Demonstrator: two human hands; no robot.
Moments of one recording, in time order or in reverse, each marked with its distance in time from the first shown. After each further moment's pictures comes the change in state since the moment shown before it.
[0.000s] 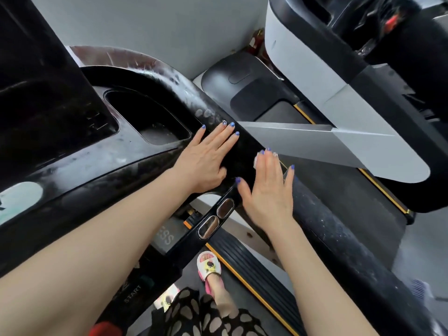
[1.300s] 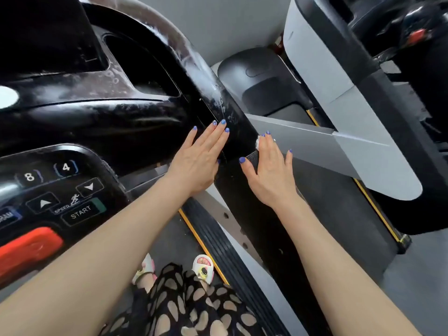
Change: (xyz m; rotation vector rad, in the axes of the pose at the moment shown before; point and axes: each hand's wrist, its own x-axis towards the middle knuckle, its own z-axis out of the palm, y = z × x) left_hand -0.044 0.104 0.039 0.051 0.060 -0.295; right_hand -0.005 0.089 -0.010 0.097 -0.116 -0.238
